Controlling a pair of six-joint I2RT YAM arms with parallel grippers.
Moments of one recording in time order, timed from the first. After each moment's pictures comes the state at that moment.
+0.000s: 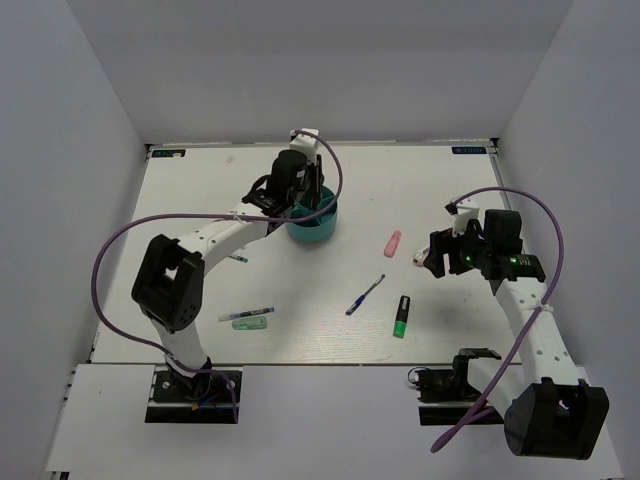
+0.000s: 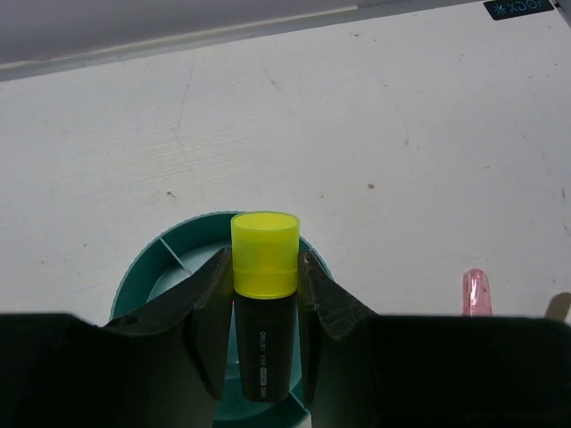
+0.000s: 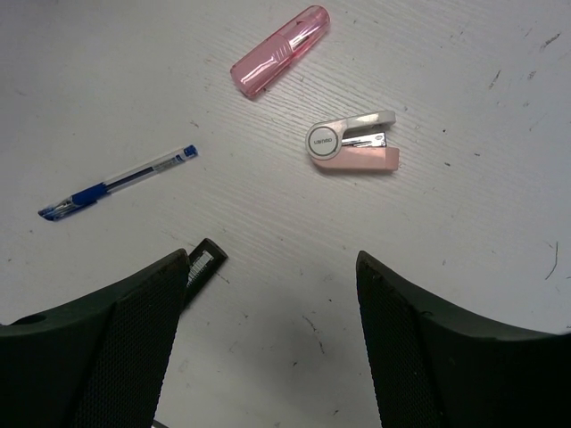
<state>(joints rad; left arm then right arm) -0.59 1.76 1.34 0.08 -0.18 -0.21 -0.01 0.96 0.78 -0.62 -0.43 -0.26</state>
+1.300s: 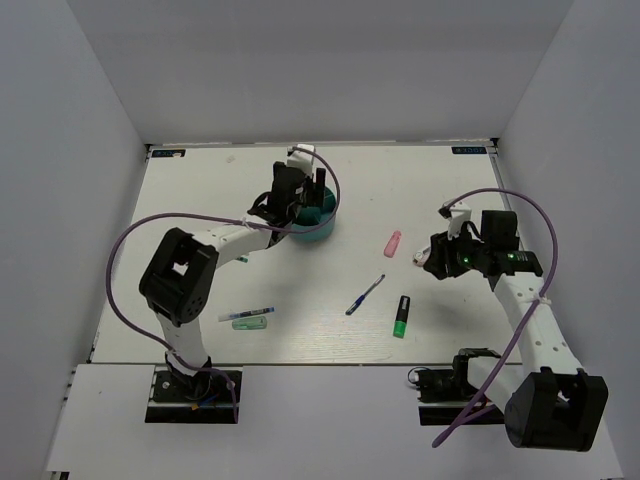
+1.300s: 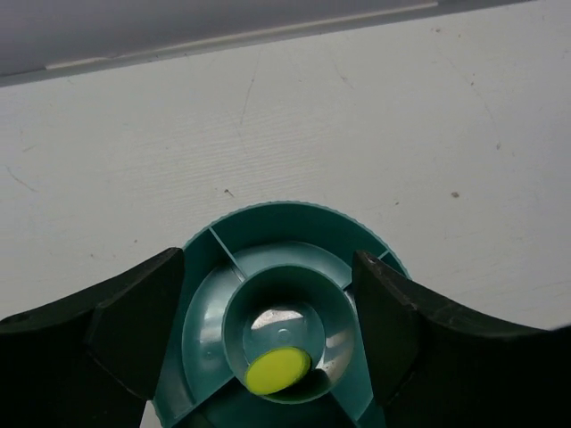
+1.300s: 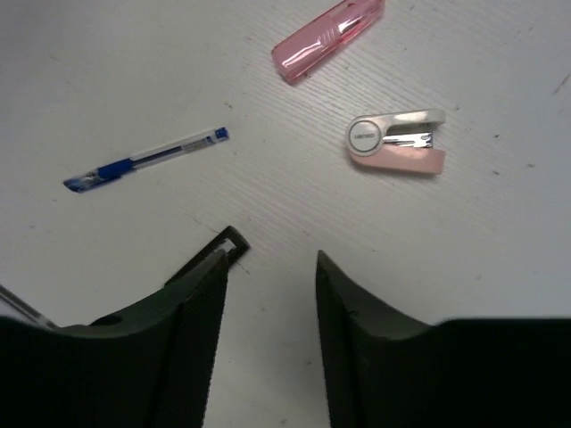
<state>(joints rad) -0.59 1.83 1.18 0.34 -0.31 -0.12 -0.01 1.00 0.78 -0.64 -0.51 -0.31</state>
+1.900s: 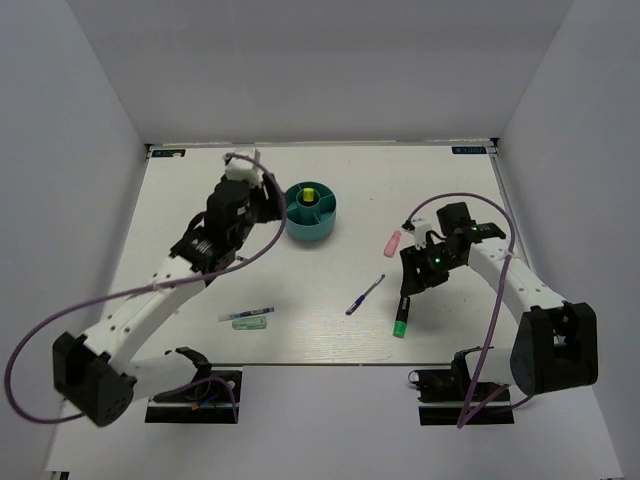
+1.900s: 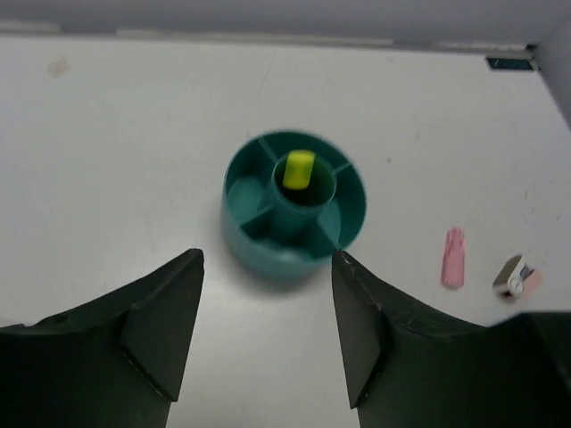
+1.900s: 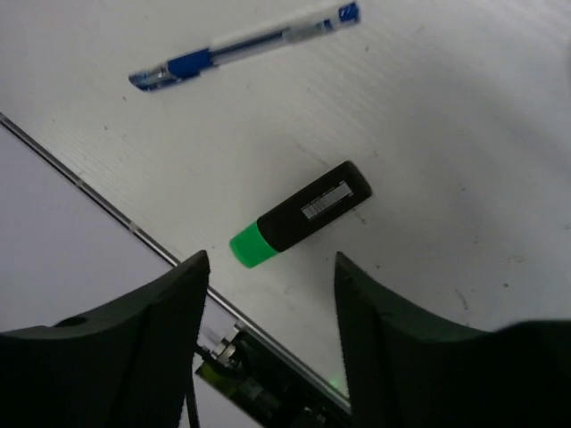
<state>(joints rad) -0.58 1.19 1.04 -0.11 -0.32 -0.29 0.20 1.29 0.88 -0.89 -0.53 -0.26</state>
